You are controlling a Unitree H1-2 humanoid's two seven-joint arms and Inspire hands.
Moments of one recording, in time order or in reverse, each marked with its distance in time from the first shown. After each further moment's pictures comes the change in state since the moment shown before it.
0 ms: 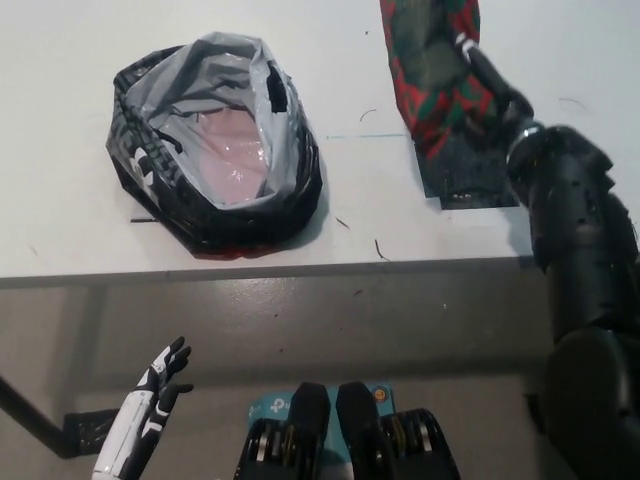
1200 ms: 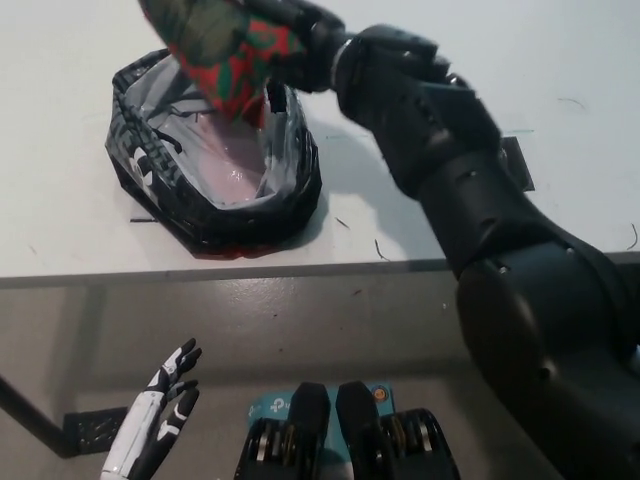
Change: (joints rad) left_arm -0.002 0.003 -0.022 -0.008 0.034 0.003 -0.002; right_arm -0.313 0.146 0.388 0.287 0.025 -0.022 -0.062
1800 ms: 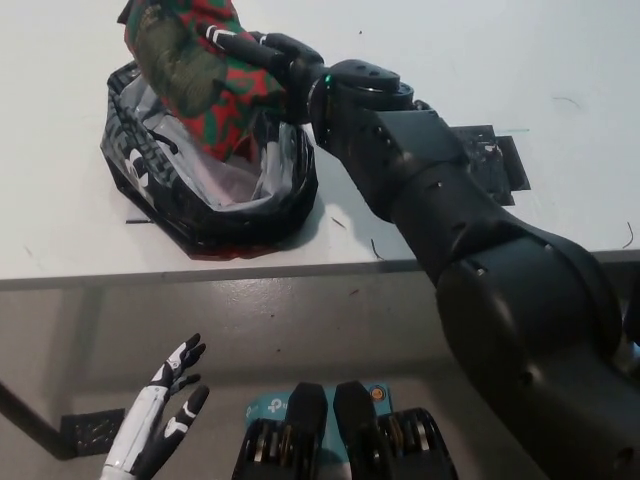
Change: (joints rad) left_arm -0.011 0.010 -0.012 -0.014 0.010 0.011 -0.002; right_arm -0.038 0.034 0.035 0.157 -0.090 -0.137 -0.032
